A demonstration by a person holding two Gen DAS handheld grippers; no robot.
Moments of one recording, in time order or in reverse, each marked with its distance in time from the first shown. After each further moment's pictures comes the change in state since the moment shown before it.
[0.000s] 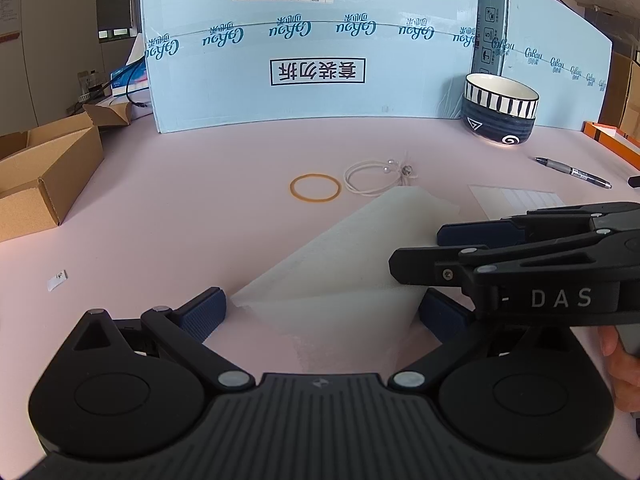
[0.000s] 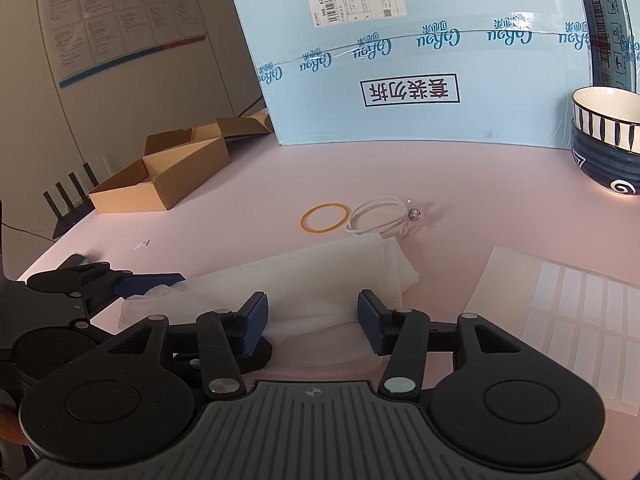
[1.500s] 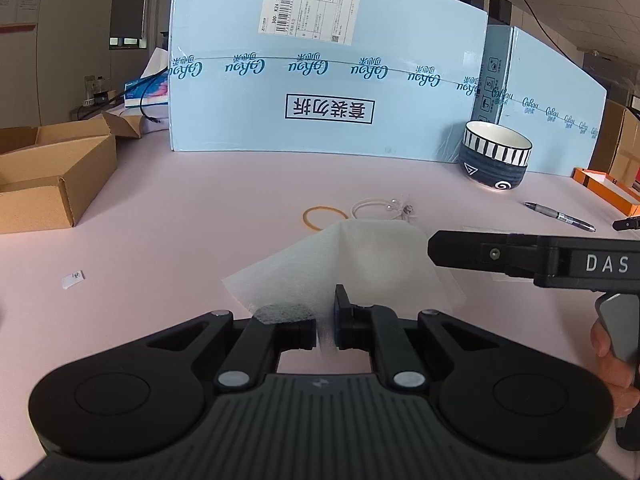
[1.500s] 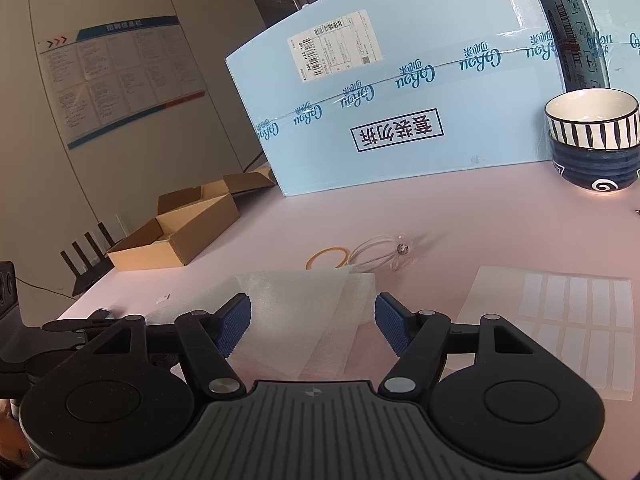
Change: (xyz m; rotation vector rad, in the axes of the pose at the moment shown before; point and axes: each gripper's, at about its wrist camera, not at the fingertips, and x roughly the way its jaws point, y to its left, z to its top) left arm -0.029 0.022 -0.005 -0.056 -0.099 0.002; right arm -0.028 -0.010 -0.001 0.086 -0.148 0.053
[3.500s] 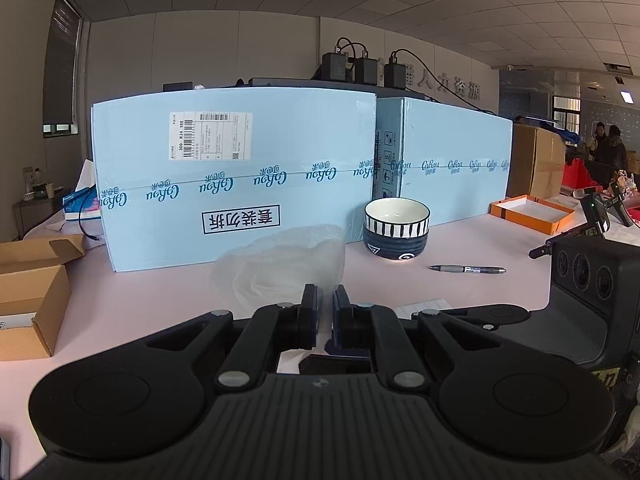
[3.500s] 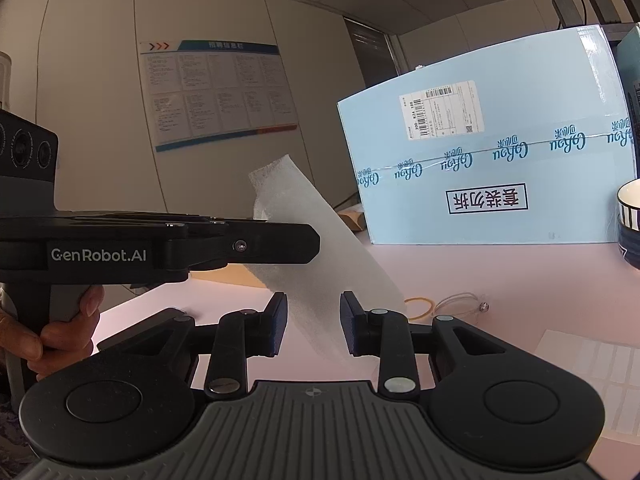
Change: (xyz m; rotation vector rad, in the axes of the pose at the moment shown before) left arm -0.069 -0.046 0.050 0.177 -0.204 -0.224; right arm -0.026 0.032 -0.007 -0.180 -0.140 0.207
